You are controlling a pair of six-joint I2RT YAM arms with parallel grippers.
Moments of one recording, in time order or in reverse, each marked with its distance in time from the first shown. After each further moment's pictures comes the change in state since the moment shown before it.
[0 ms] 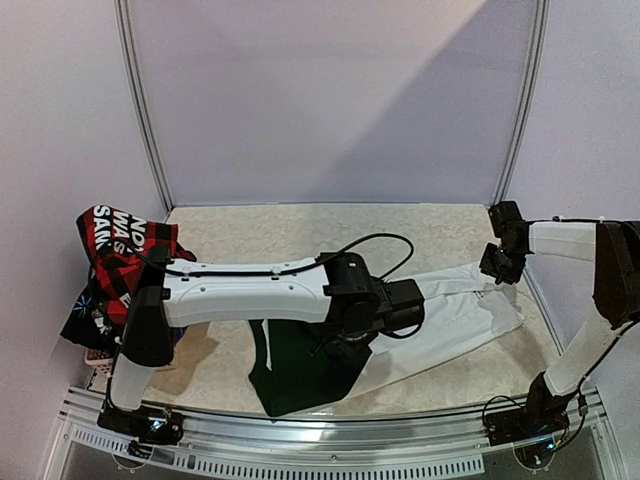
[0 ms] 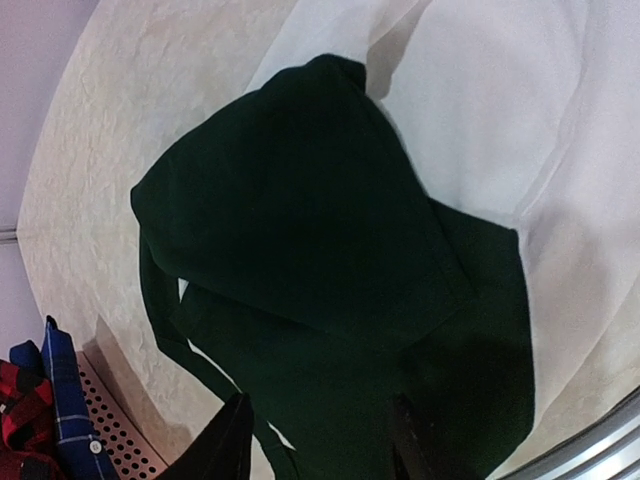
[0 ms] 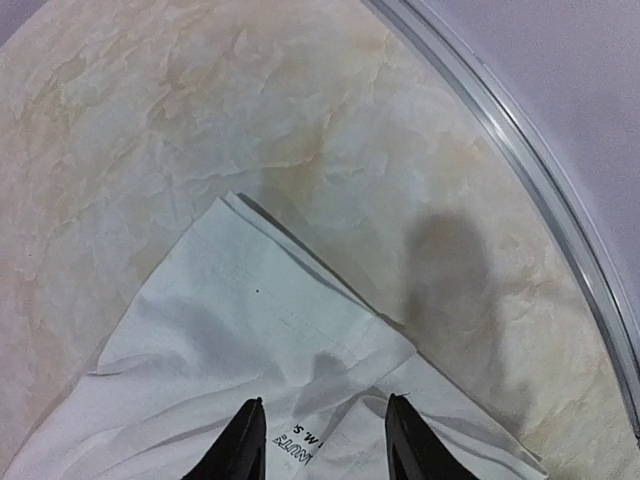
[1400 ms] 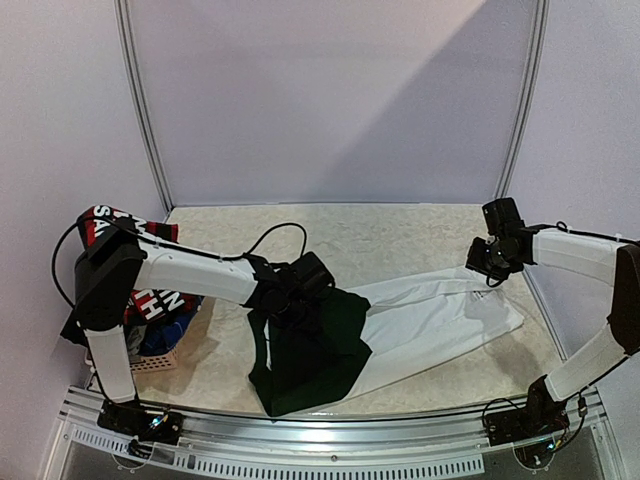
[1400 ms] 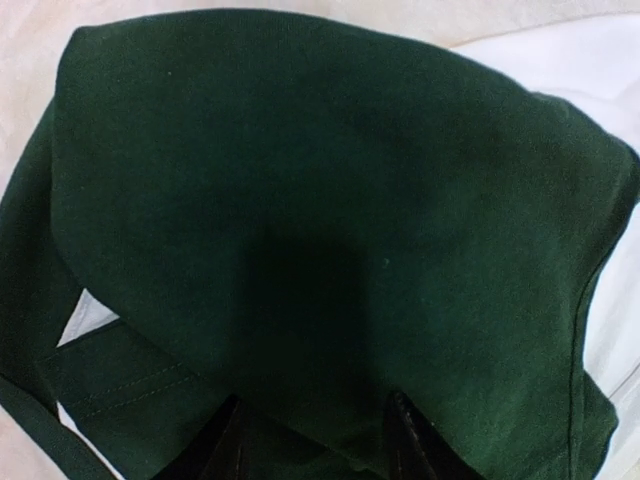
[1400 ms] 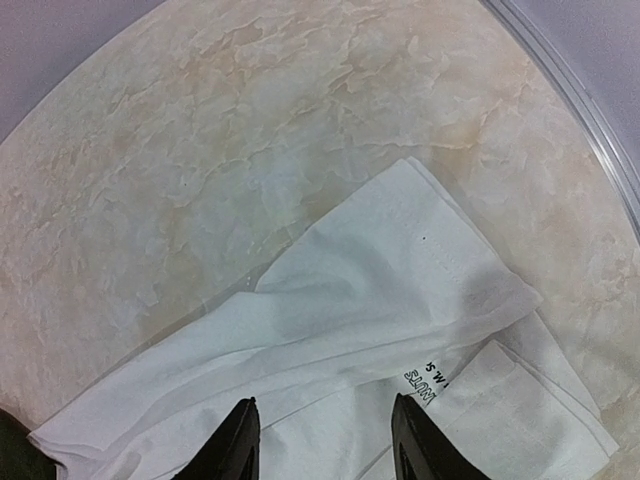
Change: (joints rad) left arm 0.342 -0.282 -0.786 0.831 0.329 -0.254; right arm 0.130 -0.160 -0.076 0.085 -0.108 -0.006
